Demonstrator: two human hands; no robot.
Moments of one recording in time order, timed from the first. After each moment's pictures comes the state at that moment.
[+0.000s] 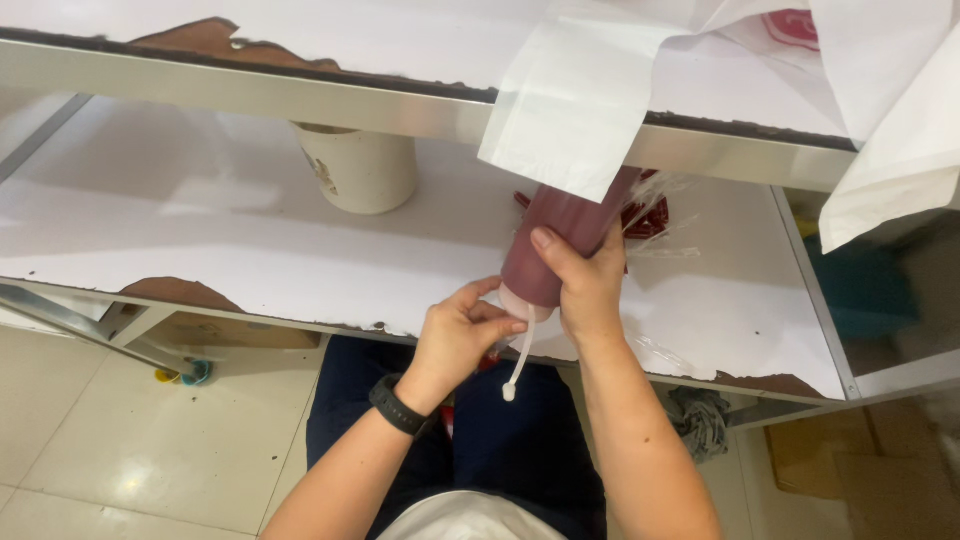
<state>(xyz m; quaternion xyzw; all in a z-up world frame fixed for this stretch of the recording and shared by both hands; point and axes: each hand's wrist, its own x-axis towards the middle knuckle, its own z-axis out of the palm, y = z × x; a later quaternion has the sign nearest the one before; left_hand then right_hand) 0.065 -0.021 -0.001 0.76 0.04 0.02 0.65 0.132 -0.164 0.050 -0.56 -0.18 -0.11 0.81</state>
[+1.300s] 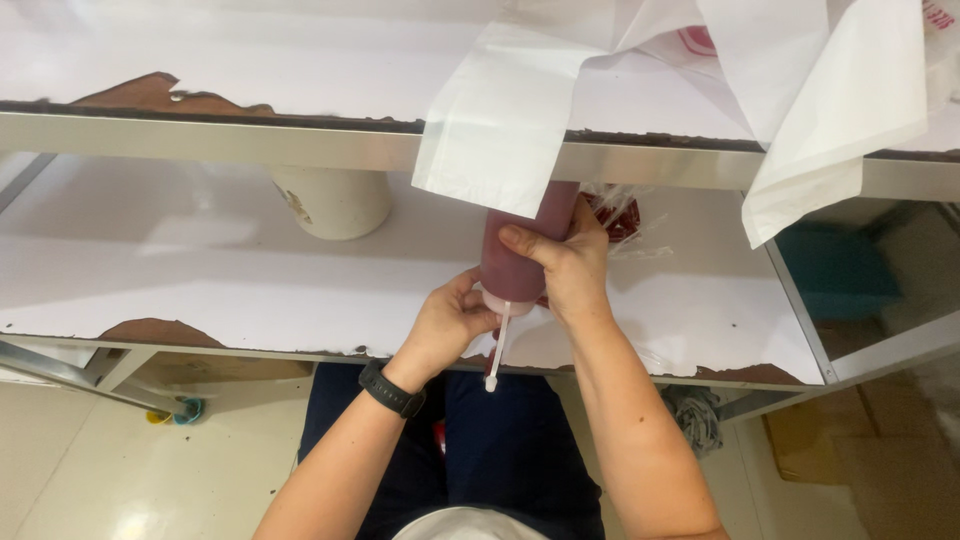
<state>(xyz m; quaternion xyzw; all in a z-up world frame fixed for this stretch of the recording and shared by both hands) 0.106 -0.025 -0.002 0.70 -0.06 -0.04 0.71 0.151 -0.182 0.070 -0.61 -0.13 -0.10 0.78</state>
